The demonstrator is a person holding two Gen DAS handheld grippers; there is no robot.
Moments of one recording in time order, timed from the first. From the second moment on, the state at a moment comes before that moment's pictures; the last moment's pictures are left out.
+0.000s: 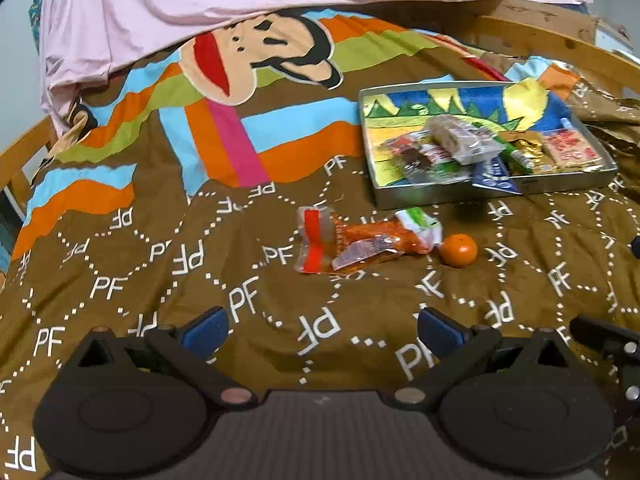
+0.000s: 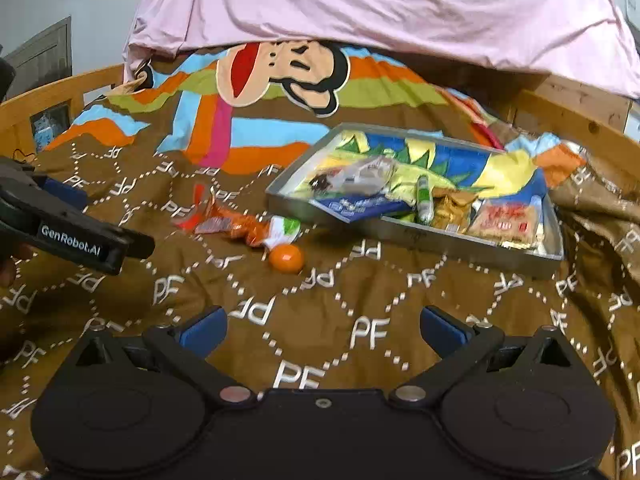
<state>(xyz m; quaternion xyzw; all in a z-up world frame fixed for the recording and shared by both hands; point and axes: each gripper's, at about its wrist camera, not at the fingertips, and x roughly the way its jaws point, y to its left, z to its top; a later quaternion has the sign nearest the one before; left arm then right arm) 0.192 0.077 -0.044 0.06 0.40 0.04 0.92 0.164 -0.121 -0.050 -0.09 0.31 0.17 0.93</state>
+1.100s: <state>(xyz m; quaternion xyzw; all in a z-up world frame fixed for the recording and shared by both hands) 0.322 0.041 -0.086 0.31 0.41 -0.28 0.81 0.250 -0.083 -0.102 -0.13 0.30 0.23 0.92</state>
